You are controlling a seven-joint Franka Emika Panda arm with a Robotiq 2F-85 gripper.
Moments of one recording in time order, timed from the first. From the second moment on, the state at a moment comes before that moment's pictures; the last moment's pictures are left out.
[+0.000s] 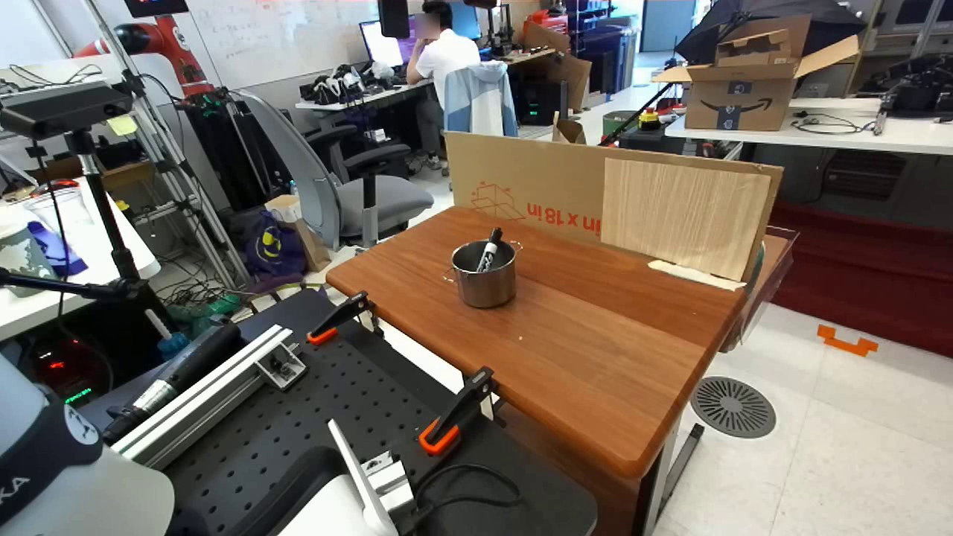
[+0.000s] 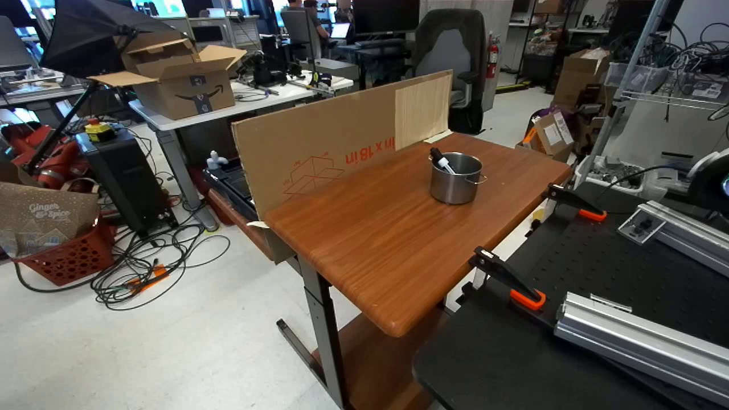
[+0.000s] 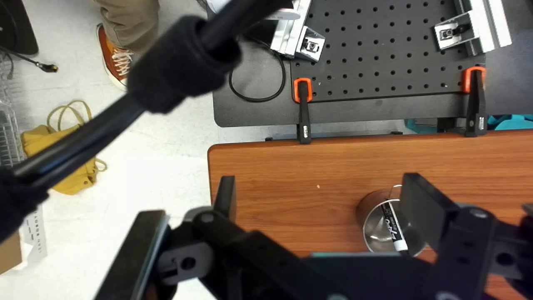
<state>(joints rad) -0.12 -0.41 -0.10 -2.31 -0.21 1.72 -0.14</state>
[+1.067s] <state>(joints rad) -0.04 -0.11 -0.06 -2.32 -0.18 2.16 -0.12</state>
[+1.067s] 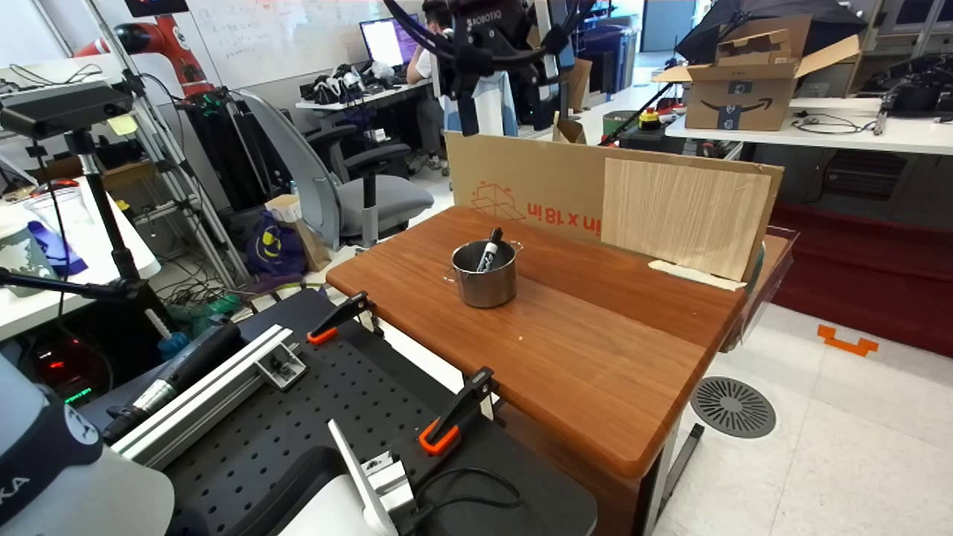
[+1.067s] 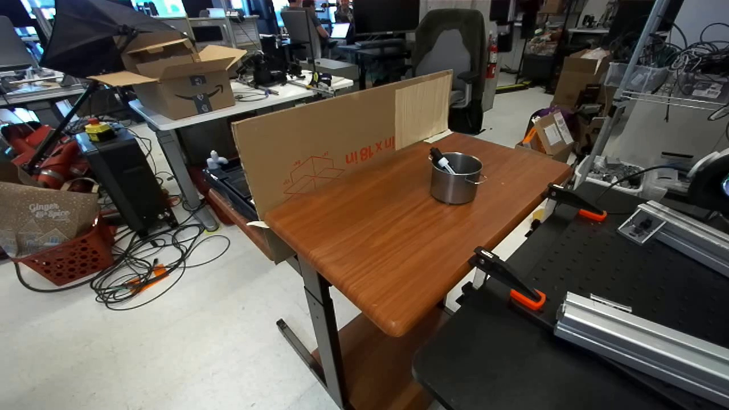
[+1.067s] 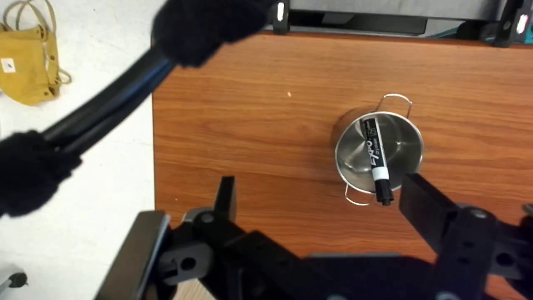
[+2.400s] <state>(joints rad) -0.03 0.33 0.03 -2.14 0.05 2.37 -0.40</state>
